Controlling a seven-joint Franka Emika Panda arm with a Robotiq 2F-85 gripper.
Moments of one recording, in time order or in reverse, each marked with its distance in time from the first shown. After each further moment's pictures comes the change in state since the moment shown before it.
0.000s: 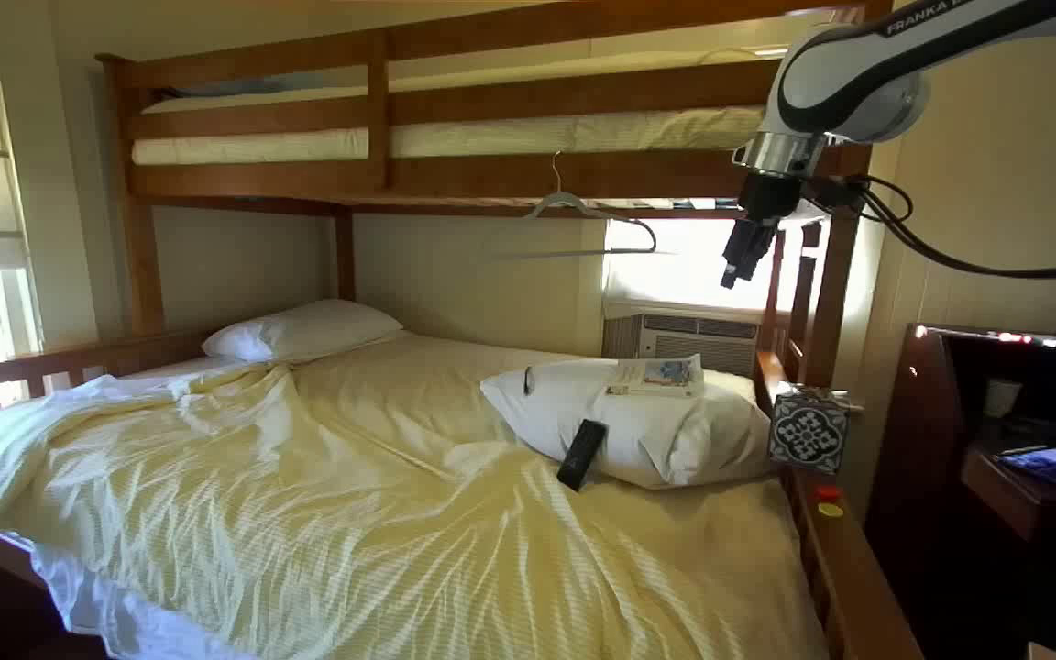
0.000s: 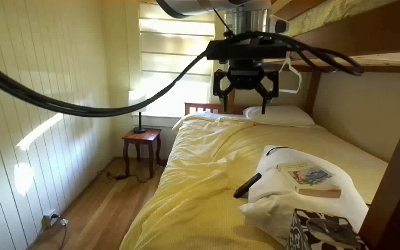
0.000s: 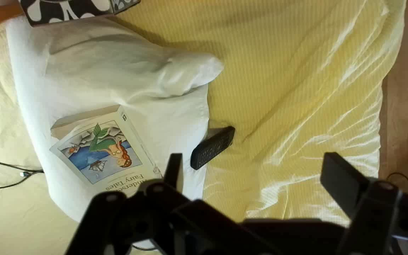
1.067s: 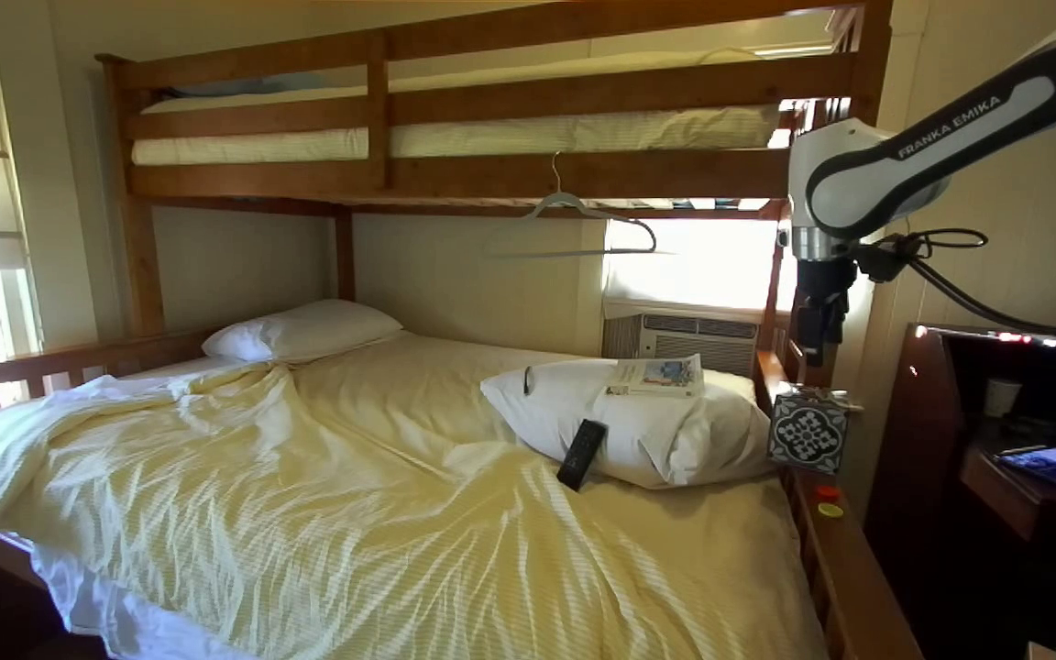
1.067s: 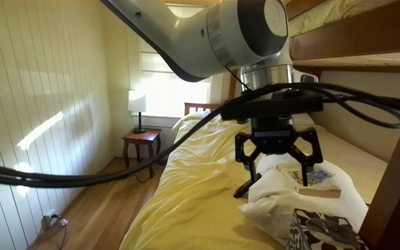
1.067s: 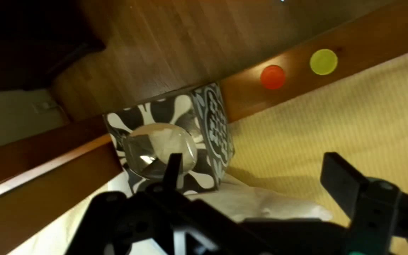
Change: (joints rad) arm -0.170 0.022 0.000 -0.209 -0.363 0.014 0.162
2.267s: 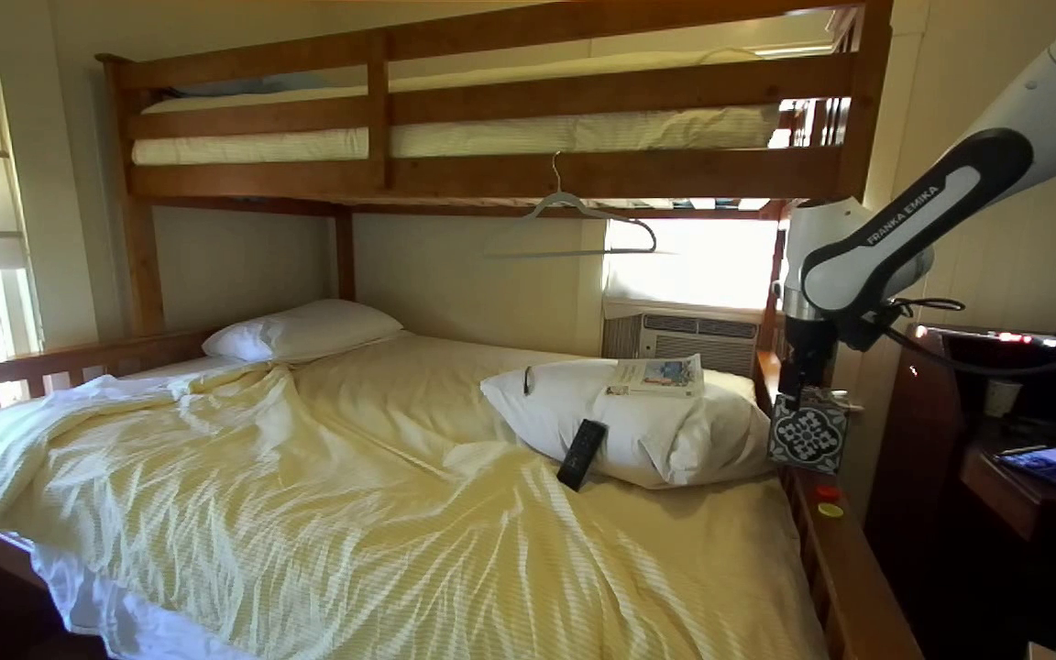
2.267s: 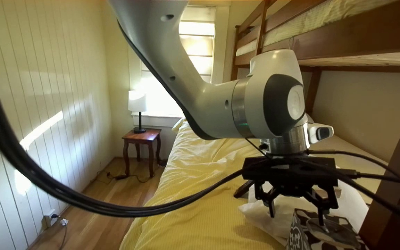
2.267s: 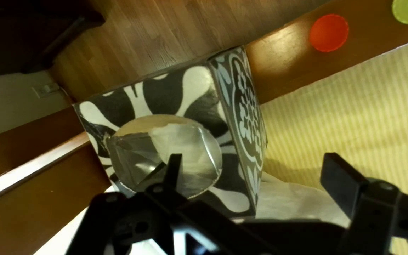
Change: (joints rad) arm -0.050 0.216 -0.063 -0.057 -0.022 0.395 0.043
